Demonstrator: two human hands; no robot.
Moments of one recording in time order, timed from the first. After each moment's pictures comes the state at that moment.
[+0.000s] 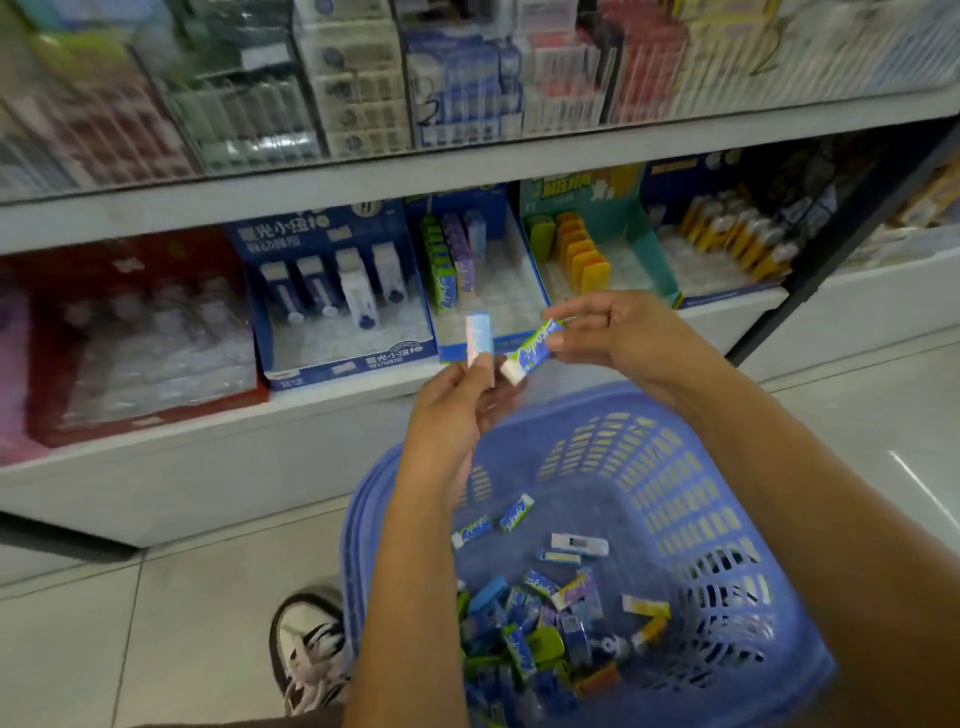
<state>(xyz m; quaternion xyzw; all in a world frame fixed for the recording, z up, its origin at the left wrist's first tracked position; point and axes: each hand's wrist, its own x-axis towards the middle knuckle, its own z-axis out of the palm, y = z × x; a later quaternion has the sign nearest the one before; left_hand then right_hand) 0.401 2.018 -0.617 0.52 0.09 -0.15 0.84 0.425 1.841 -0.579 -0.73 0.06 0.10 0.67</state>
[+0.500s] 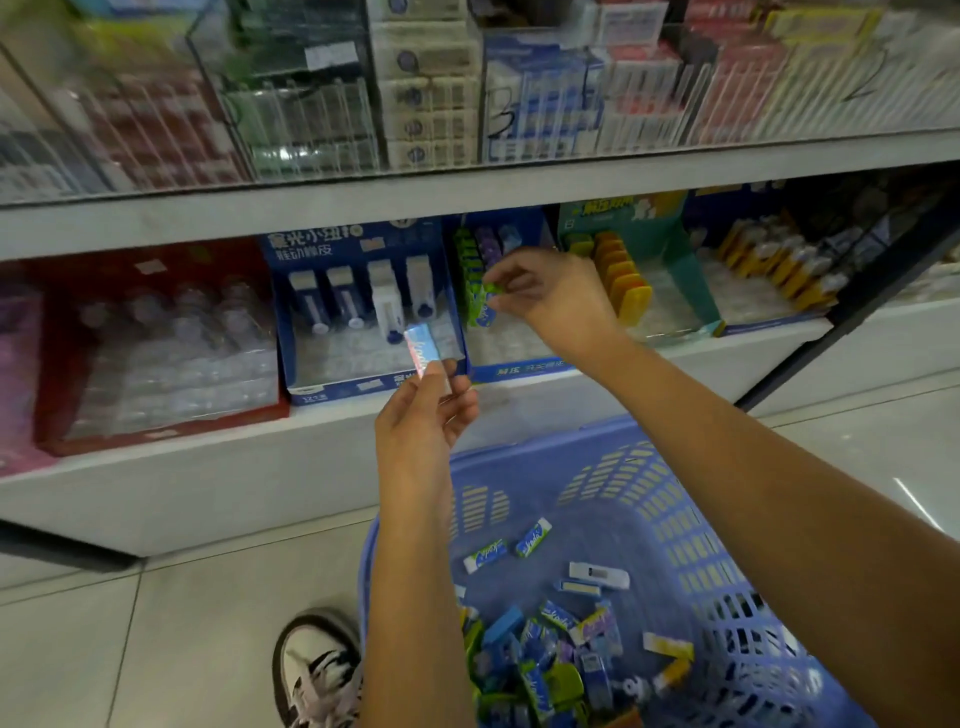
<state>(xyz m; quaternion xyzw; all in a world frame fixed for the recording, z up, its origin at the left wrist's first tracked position) 0.416 2.056 -0.623 0.48 0.19 -0.02 0.86 0.501 1.914 -0.580 -0.90 -0.08 -0.08 0.43</state>
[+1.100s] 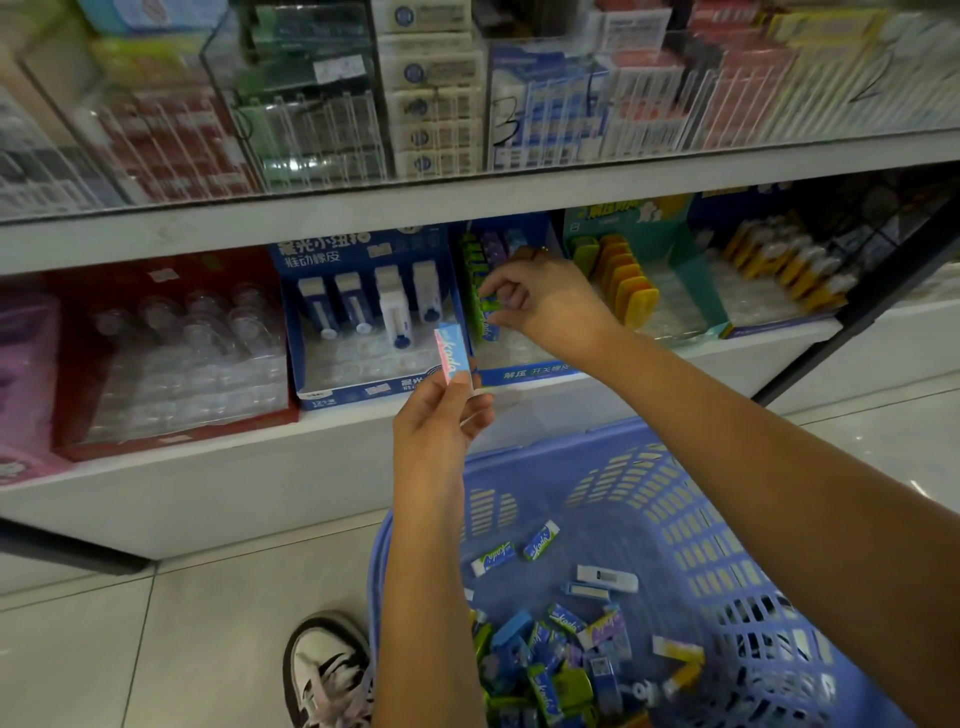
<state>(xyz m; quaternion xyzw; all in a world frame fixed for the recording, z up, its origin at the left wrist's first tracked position) 0.413 2.052 -0.618 0.52 0.17 -0.03 0.84 0.510 1.917 -0.580 -0.95 -0.11 -0.05 0.29</state>
